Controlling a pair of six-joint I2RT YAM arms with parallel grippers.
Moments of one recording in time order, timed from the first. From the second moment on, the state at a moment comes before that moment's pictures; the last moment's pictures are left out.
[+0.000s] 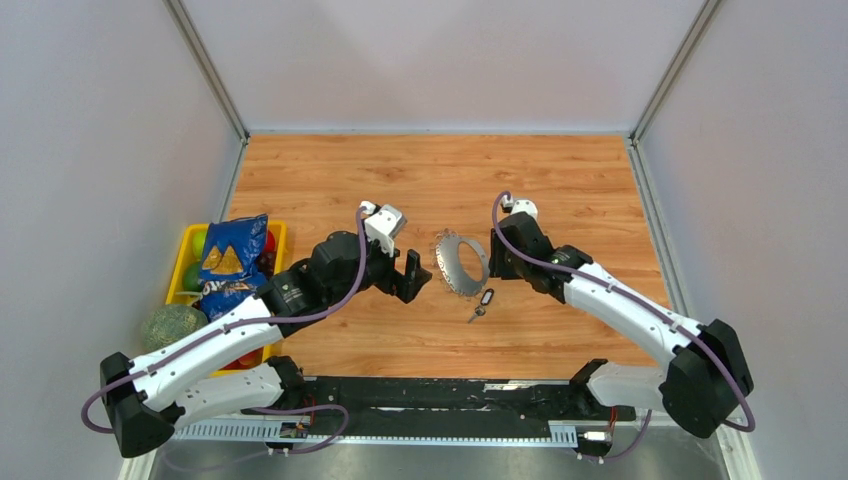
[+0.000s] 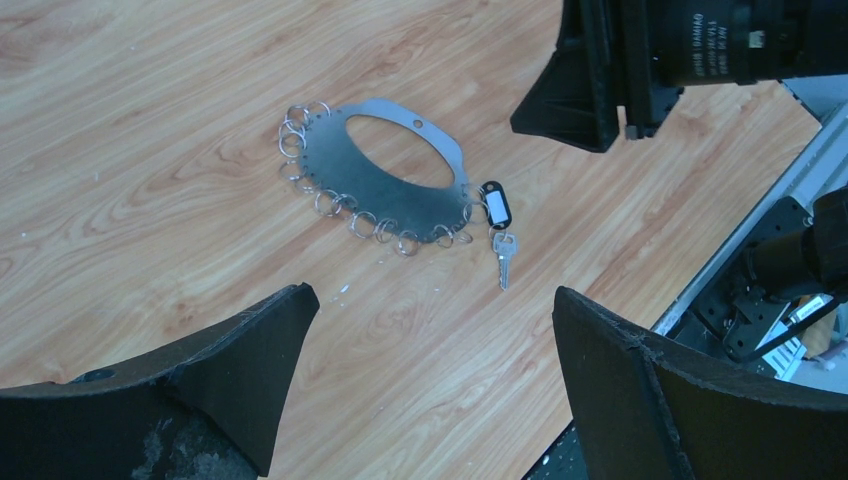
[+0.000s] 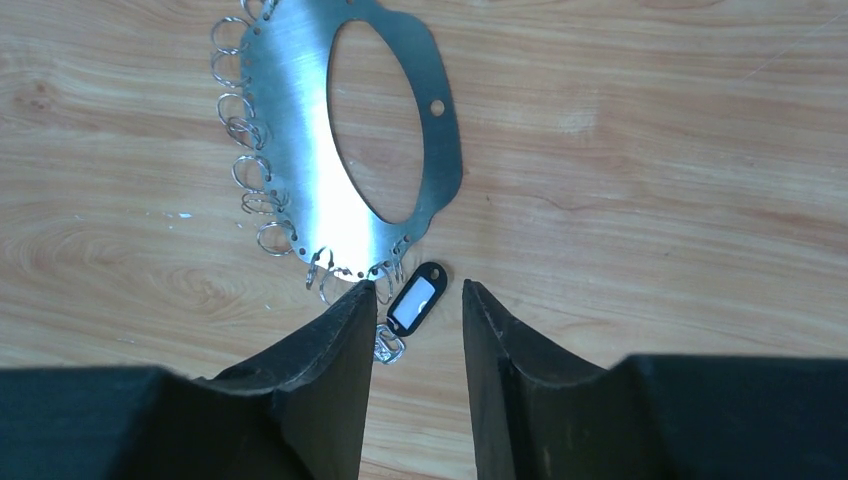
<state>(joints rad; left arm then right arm) -0.92 0.93 0.84 -0.28 -0.08 -0.26 0.66 1.21 0.85 -0.47 0.25 0.50</state>
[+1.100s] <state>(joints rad) -0.92 0.96 0.82 -0.25 -0.04 -0.26 0.65 1.48 0.82 -0.34 0.07 0.50</state>
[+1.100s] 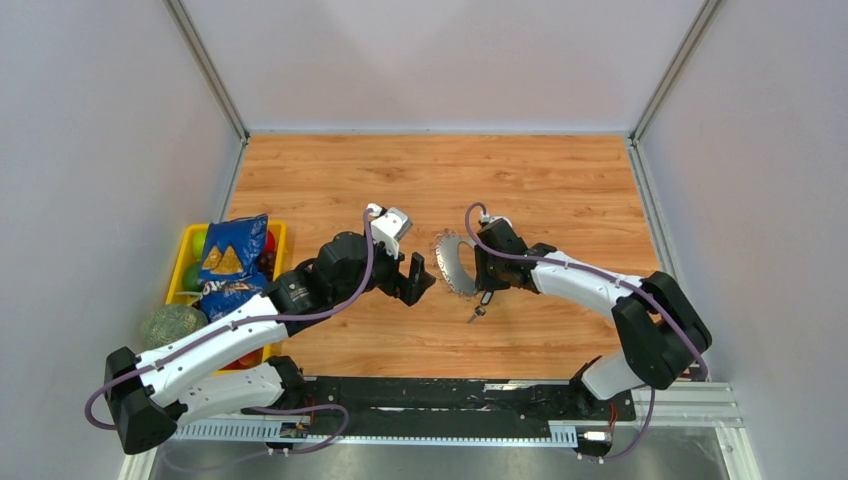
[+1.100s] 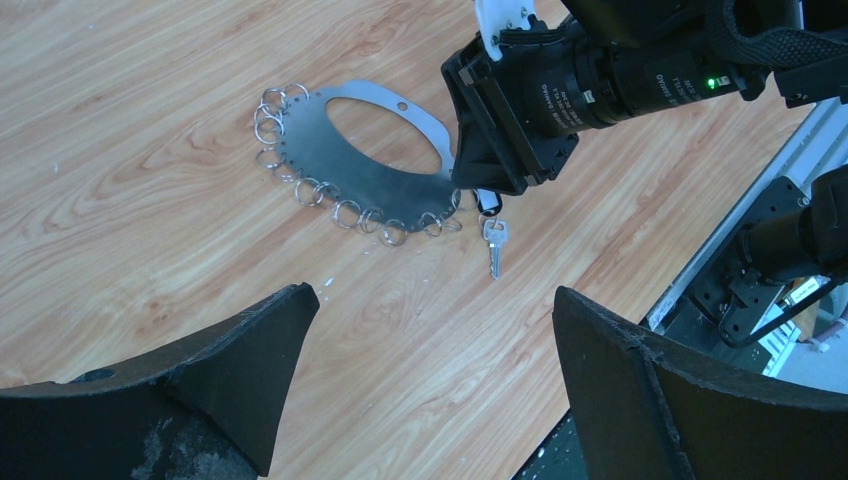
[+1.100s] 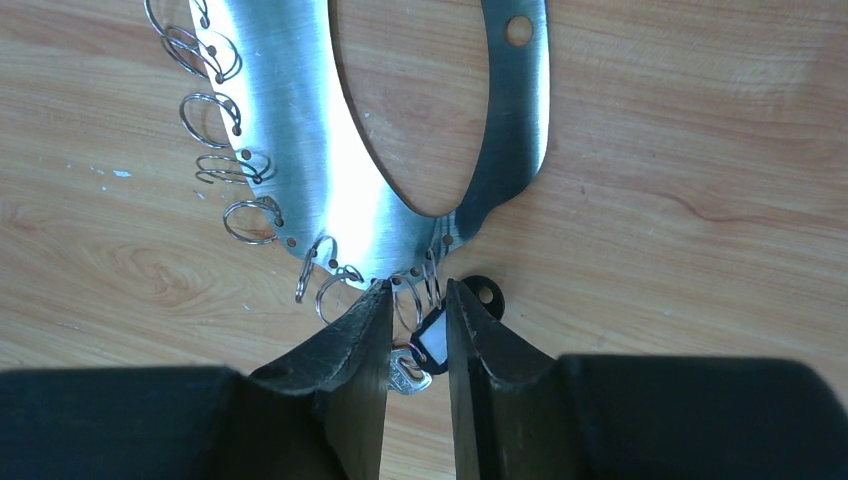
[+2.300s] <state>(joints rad) -0.92 0.96 0.82 -0.25 -0.04 -0.26 0.65 1.49 0.82 -0.32 0.08 0.53</state>
